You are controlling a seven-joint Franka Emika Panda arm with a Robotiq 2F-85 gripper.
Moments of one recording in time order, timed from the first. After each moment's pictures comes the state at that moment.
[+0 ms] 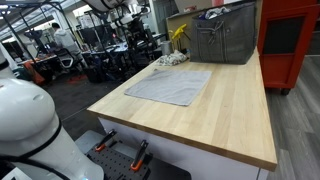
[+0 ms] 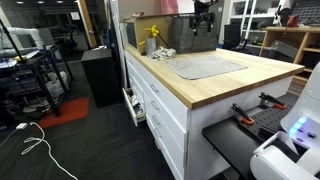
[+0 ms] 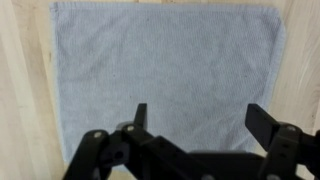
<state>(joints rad) 0.04 0.02 0.05 -2.01 -0.10 1.96 0.16</state>
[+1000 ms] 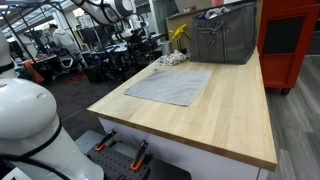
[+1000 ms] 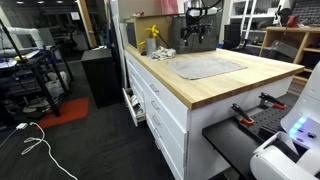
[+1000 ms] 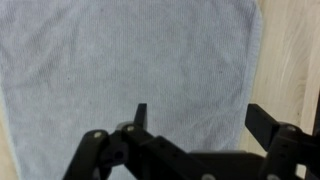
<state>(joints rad) 0.08 0.13 0.07 -2.01 -0.05 2.07 0.24</state>
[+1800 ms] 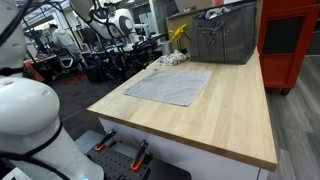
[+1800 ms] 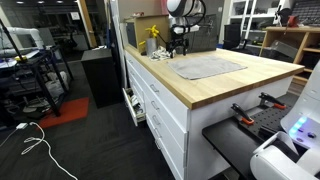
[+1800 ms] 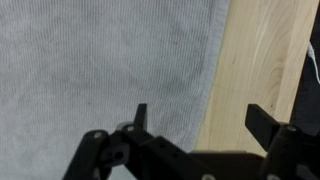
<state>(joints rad) 0.15 0.37 0.10 -1.87 -0.06 2.22 0.26</state>
